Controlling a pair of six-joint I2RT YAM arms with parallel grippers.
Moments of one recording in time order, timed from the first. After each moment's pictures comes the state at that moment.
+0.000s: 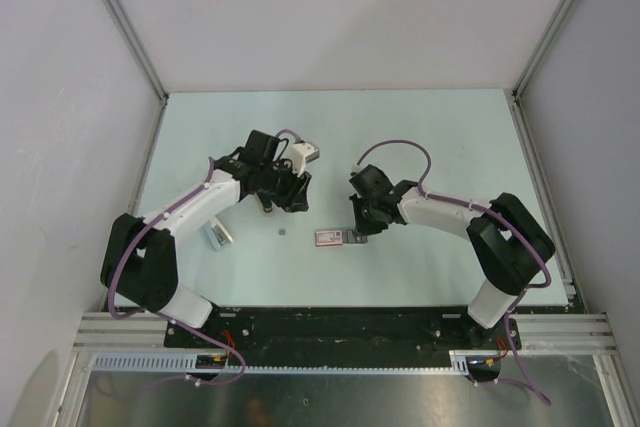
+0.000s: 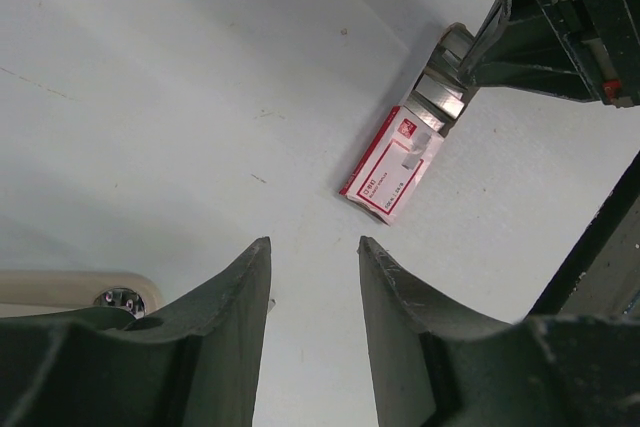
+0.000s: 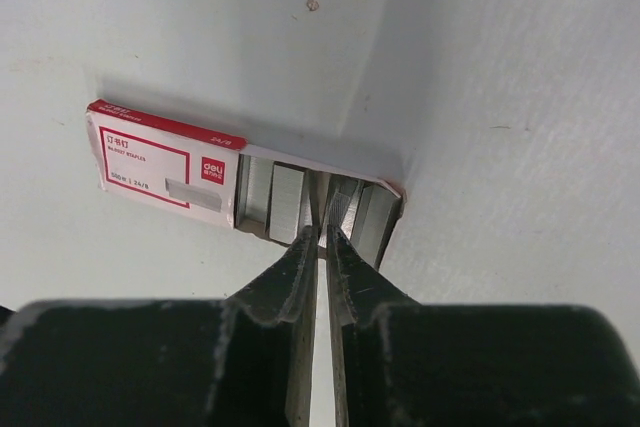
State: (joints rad) left arm -0.45 1.50 1.07 -0.52 0.47 0.22; right arm 0.75 1.68 1.01 -0.42 -0.04 0.55
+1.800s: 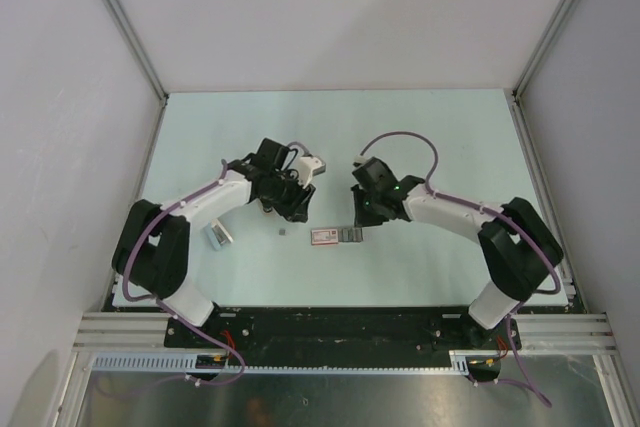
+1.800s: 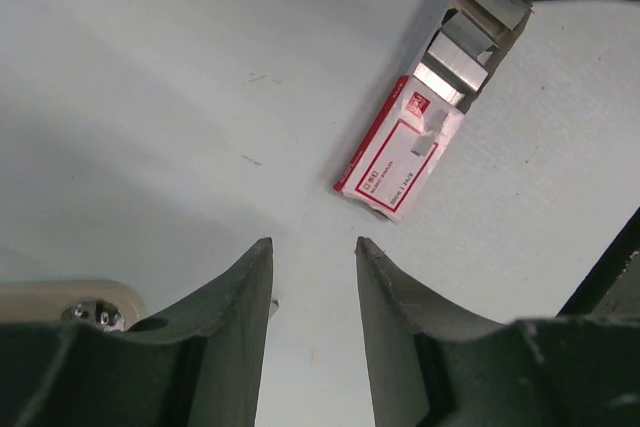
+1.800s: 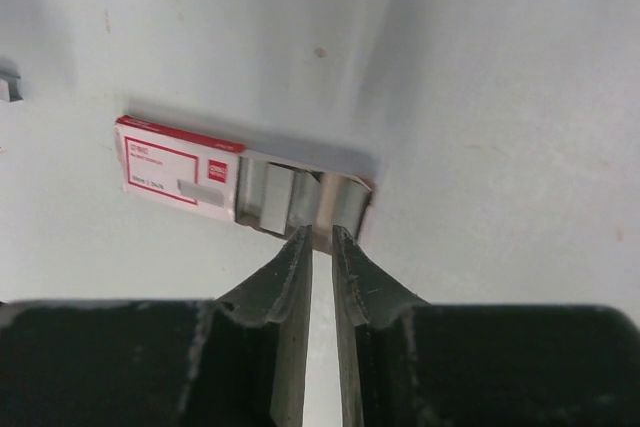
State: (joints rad) left arm -0.47 1.59 1.04 -0.52 0.44 0.27; right arm 0.74 1.66 1.06 -0.43 0.01 0.55
